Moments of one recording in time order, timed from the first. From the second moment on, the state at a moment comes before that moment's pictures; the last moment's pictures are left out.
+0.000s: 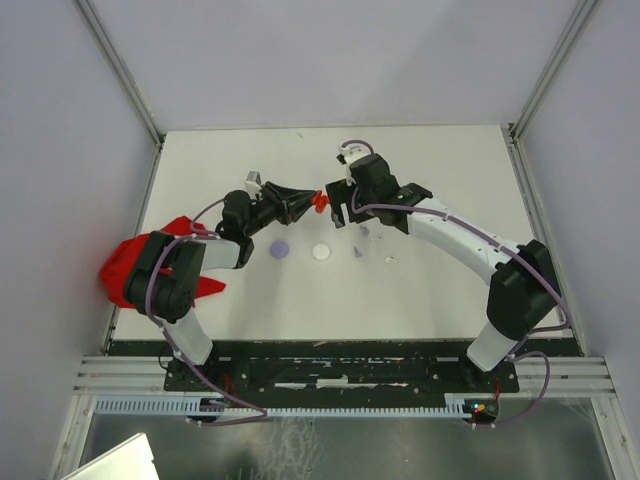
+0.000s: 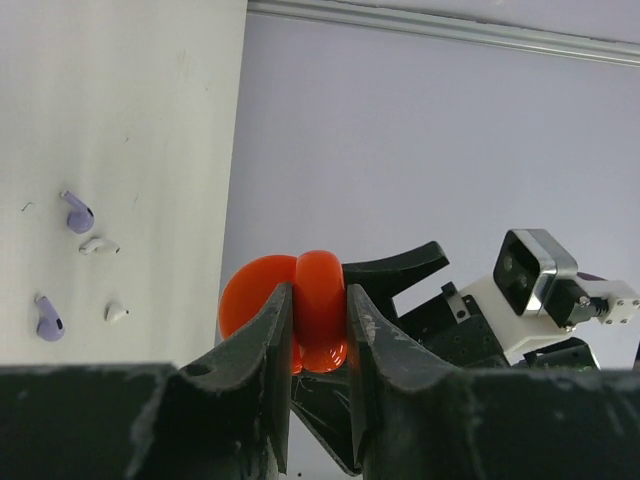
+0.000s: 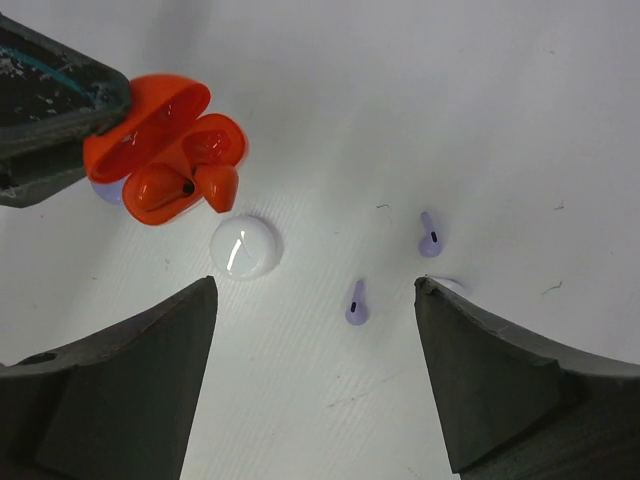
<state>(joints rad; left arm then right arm) -0.30 1.73 0.71 0.97 0.52 -1.61 0.67 1.66 1.37 -0.45 0.09 0.23</state>
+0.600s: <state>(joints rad) -0.32 1.69 0.69 0.93 0.53 -1.60 0.67 1.77 1.46 -0.46 0.13 0.24</state>
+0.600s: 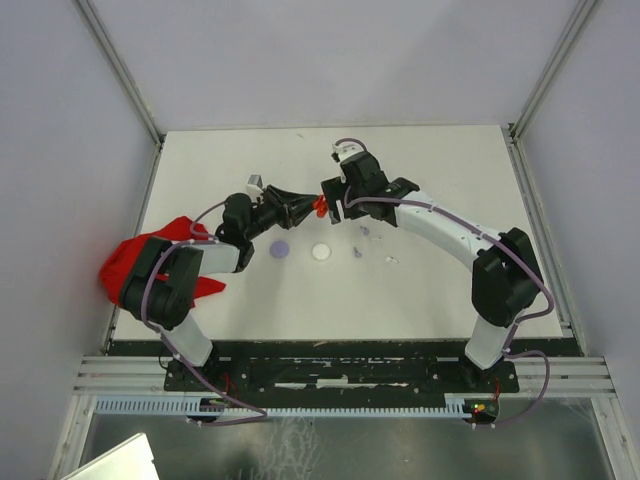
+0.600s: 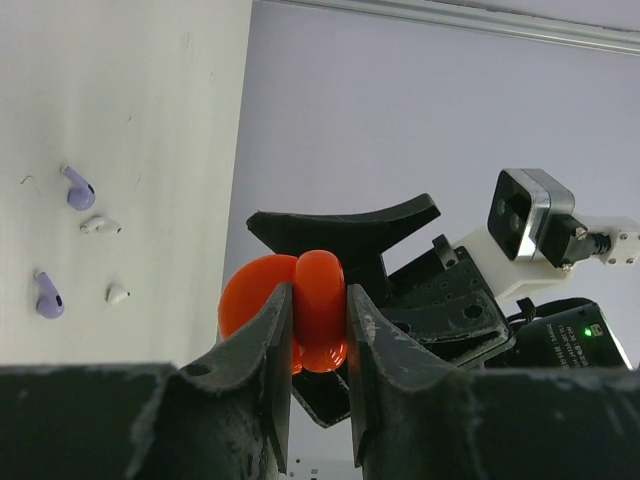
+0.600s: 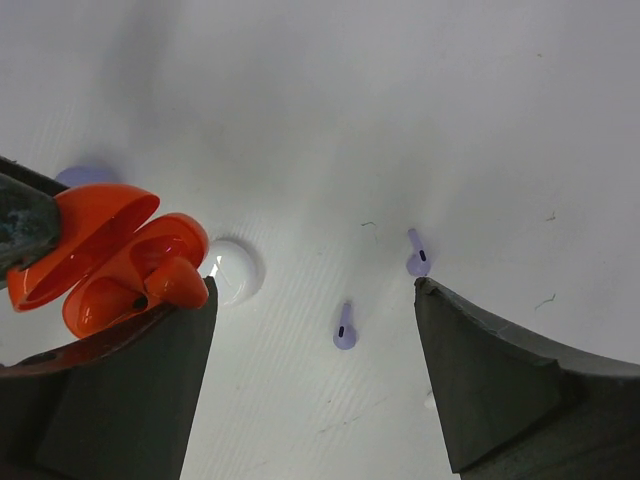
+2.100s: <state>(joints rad) -0.44 1.66 0.80 0.58 0.12 -1.79 0.69 1.67 0.95 0.37 0.11 0.14</state>
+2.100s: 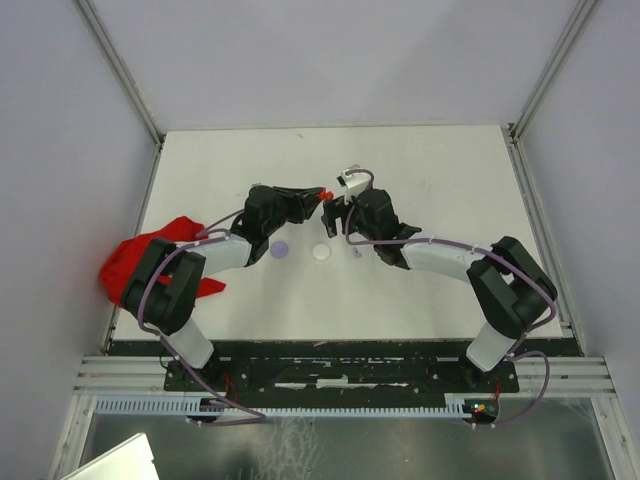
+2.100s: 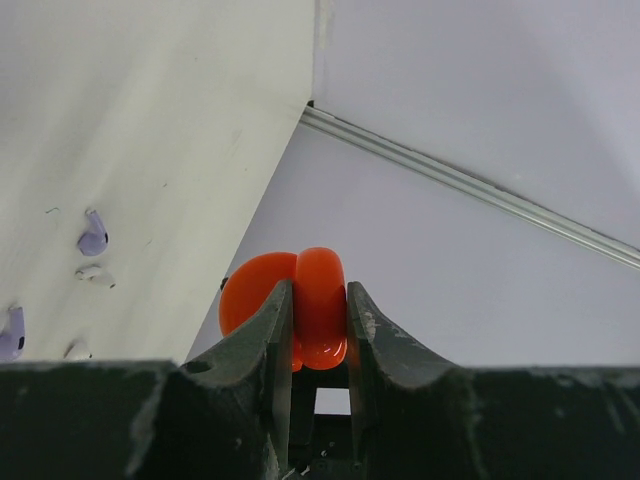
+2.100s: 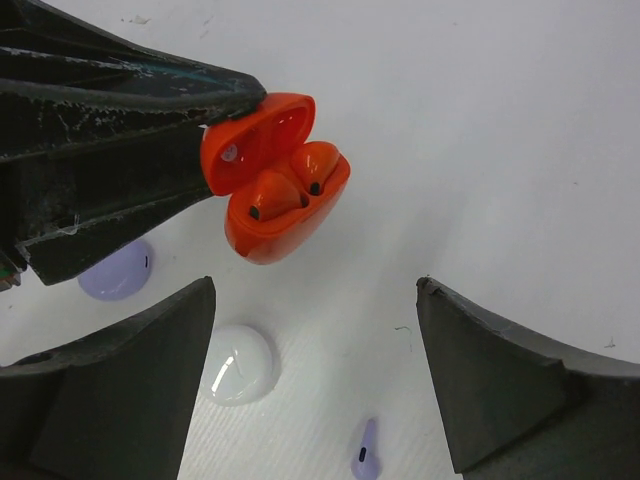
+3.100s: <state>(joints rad) -0.45 1.62 0.77 0.53 0.10 -1.80 0.72 1.75 1.02 0.42 0.30 -0.01</state>
